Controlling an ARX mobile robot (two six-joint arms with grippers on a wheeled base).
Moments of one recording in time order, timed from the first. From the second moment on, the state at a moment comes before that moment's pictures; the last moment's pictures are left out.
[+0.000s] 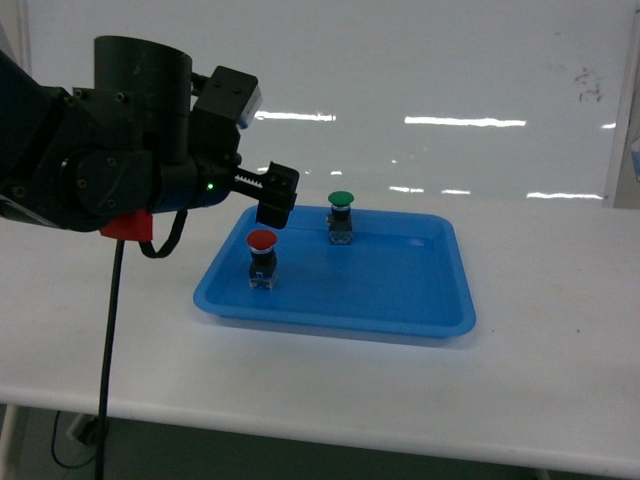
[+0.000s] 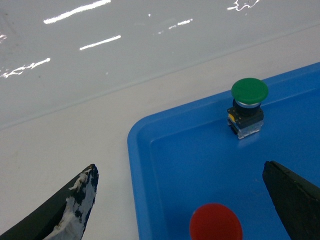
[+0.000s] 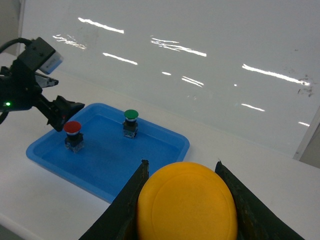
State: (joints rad) left arm -0.22 2.26 1.31 0.58 -0.02 0.22; right arm 0.19 1.08 0.48 0.49 -0.10 -0.13
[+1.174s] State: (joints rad) left arm -0.27 2.52 1.55 0.37 -0.10 0.23; right arm 0.19 1.08 0.48 0.49 -0.10 -0.13
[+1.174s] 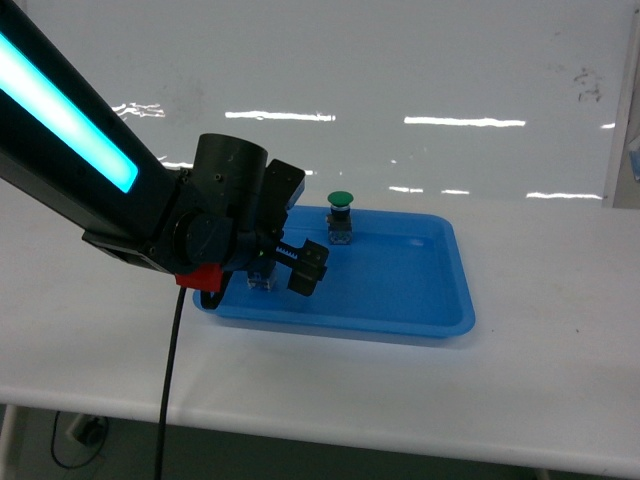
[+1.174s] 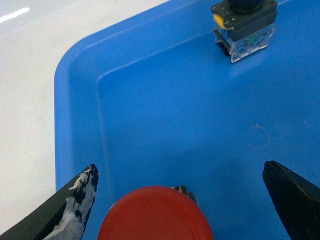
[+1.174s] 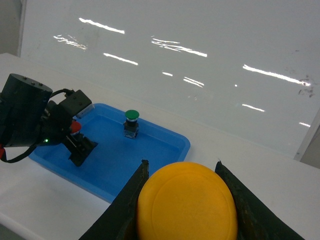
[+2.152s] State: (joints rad) left arm -0.26 2.54 1.58 0.34 -0.13 0.23; right arm 0.19 1.08 0.48 0.49 -0.10 -0.13
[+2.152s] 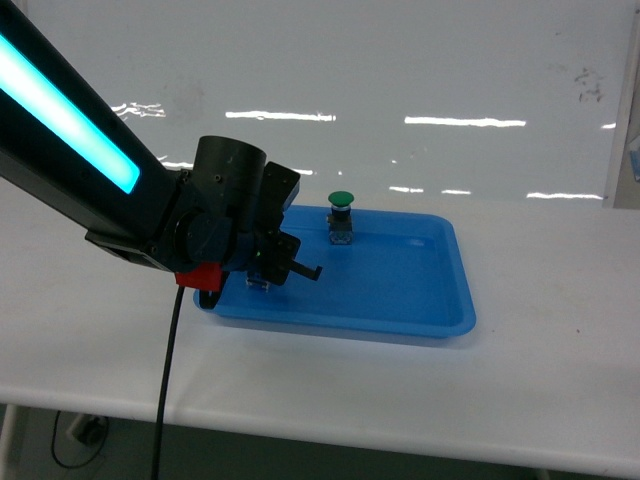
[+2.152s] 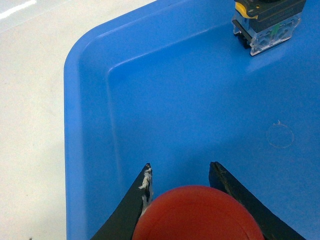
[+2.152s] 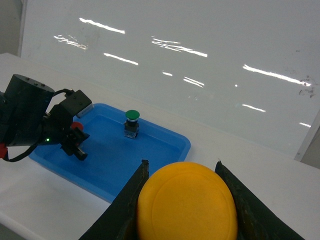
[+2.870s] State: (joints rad) left arm -0.17 2.01 1.00 0.80 0.06 0.32; right arm 0.19 1.08 0.48 0.49 -0.10 -0.13
